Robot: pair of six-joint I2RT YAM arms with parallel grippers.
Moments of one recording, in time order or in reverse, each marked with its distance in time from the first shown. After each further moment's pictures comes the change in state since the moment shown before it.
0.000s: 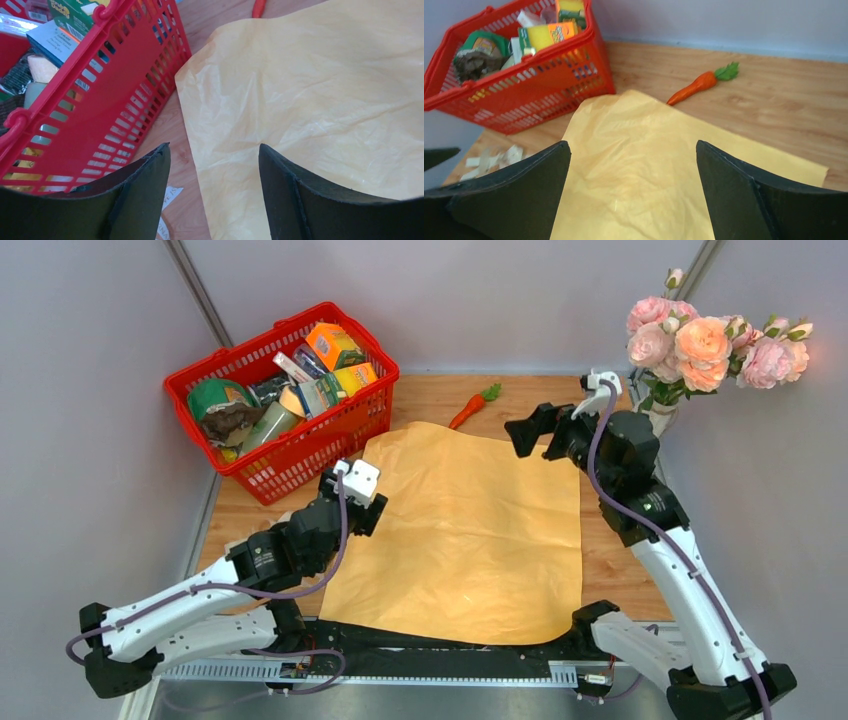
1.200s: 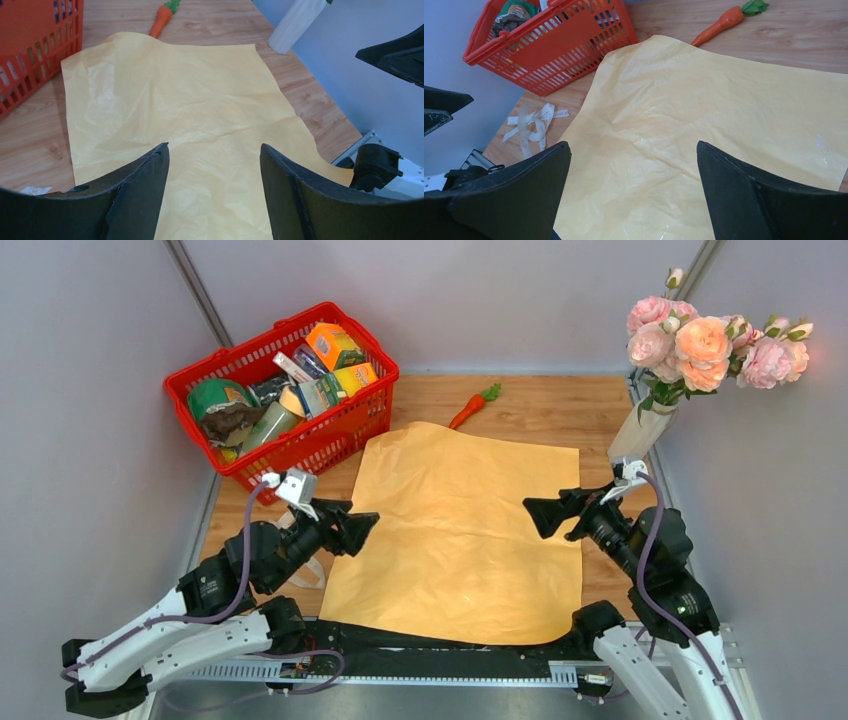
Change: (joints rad) left arm 0.000 -0.317 -0.052 -0.025 0.269 -0.459; right arm 0.004 -0.563 -0.386 -0.210 -0.099 0.154
